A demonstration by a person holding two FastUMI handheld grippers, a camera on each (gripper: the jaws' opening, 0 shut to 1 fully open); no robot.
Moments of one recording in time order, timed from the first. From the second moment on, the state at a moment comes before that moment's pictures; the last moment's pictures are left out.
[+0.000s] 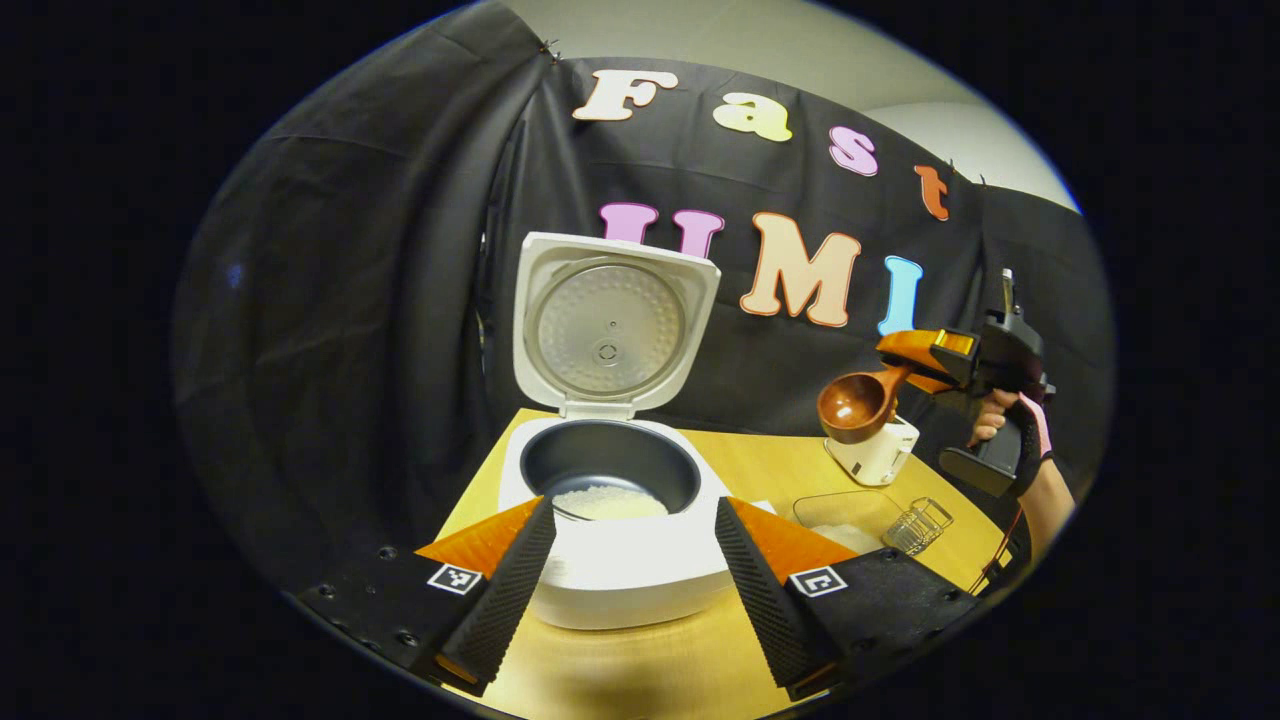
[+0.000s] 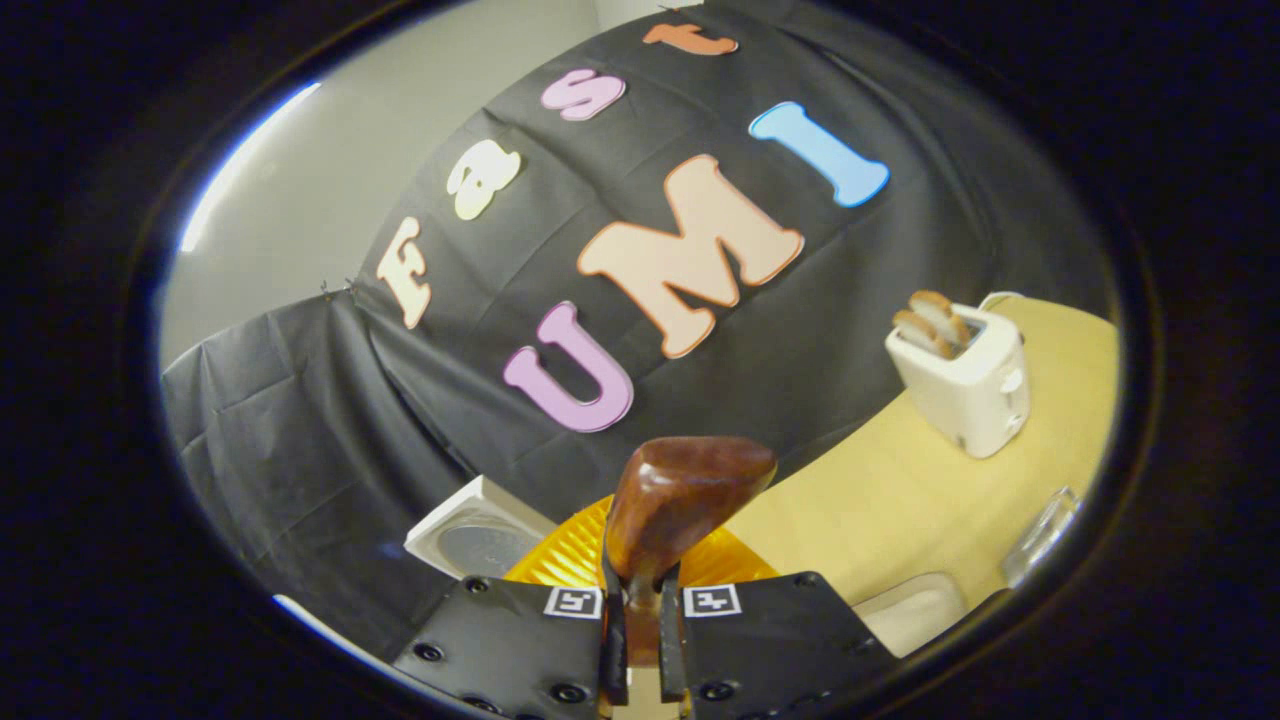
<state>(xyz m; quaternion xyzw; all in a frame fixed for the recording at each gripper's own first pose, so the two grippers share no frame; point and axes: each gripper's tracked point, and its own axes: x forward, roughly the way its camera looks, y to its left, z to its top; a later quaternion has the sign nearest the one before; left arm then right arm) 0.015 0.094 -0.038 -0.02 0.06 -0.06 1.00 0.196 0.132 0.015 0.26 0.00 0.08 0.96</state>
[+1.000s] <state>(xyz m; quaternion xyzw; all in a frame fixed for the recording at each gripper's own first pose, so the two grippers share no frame) 0.021 -0.012 -0.033 -0.01 0.06 -0.05 1.00 0.157 -0.122 -0.069 0.04 0.07 -0.07 0.99</state>
